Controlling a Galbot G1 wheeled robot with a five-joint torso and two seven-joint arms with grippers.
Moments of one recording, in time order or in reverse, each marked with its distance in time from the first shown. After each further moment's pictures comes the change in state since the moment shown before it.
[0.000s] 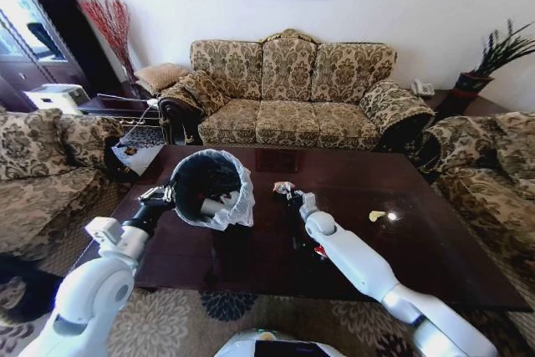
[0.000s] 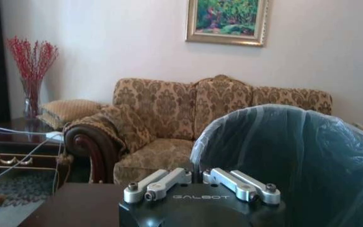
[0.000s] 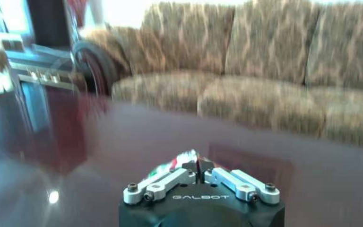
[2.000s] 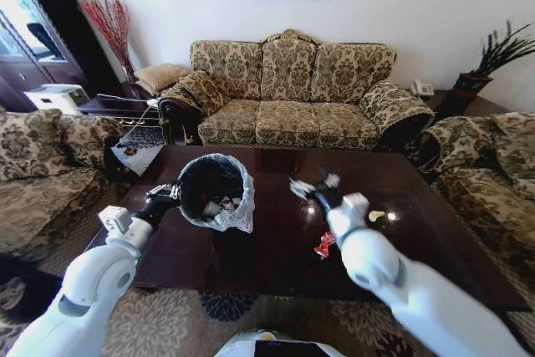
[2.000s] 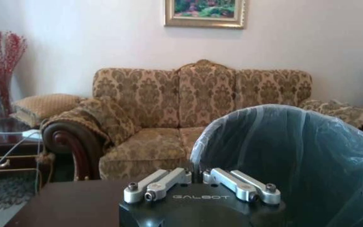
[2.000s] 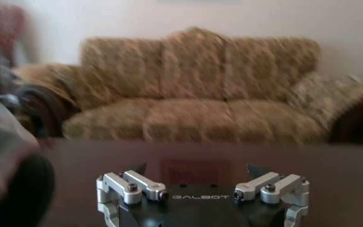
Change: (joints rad) left arm -0.037 0.102 0.023 0.039 -0.027 0.044 0.007; right arm -0.623 -0.237 0.289 0.831 0.064 -0.134 0.497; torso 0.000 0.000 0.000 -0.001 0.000
